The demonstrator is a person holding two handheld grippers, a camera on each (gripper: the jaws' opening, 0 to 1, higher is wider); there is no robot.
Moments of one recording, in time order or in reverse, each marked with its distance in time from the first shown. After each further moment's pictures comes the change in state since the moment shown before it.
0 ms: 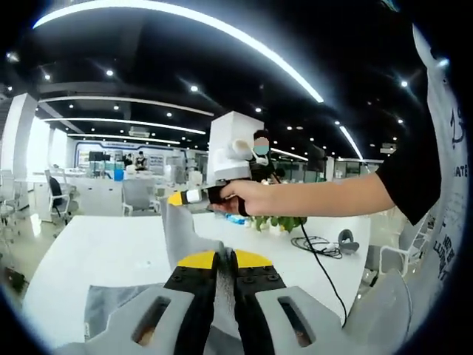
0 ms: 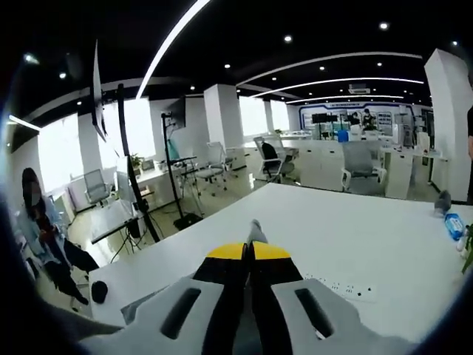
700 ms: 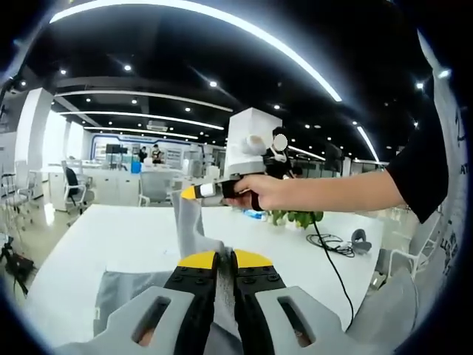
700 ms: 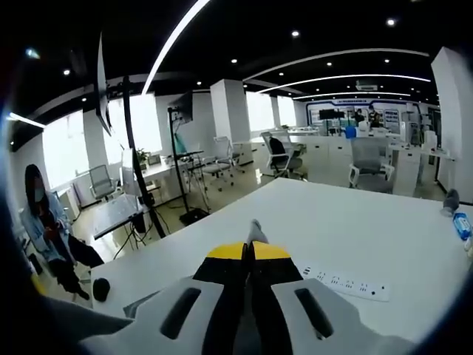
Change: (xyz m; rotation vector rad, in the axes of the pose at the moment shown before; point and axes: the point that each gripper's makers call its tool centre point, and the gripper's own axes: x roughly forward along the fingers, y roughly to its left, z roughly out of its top) left arm -0.015 0.025 -0.022 -0.037 0.031 0.101; right arm 0.023 0.021 -0.016 -0.010 0.030 0.040
